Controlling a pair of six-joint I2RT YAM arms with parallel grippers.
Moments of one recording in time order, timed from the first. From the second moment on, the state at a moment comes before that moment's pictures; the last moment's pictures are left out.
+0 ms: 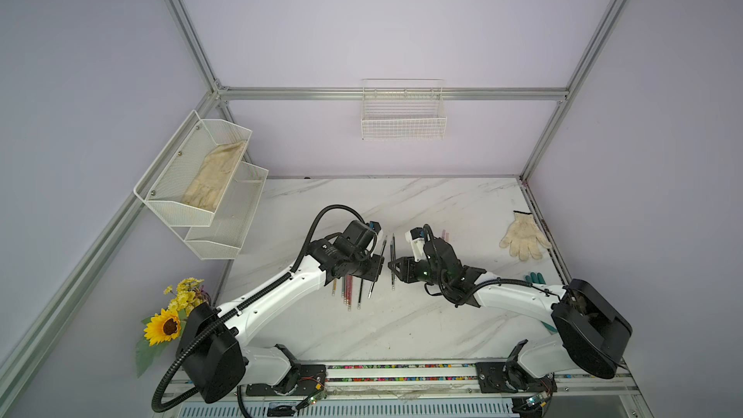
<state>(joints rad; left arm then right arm) -0.69 1.34 1.09 -0.72 0.10 -0.37 0.75 1.46 0.71 0.26 -0.23 0.67</state>
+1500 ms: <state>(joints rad) -0.69 1.36 1.09 -0.70 0.13 -0.36 0.71 1.57 0.77 0.53 -0.42 0.98</state>
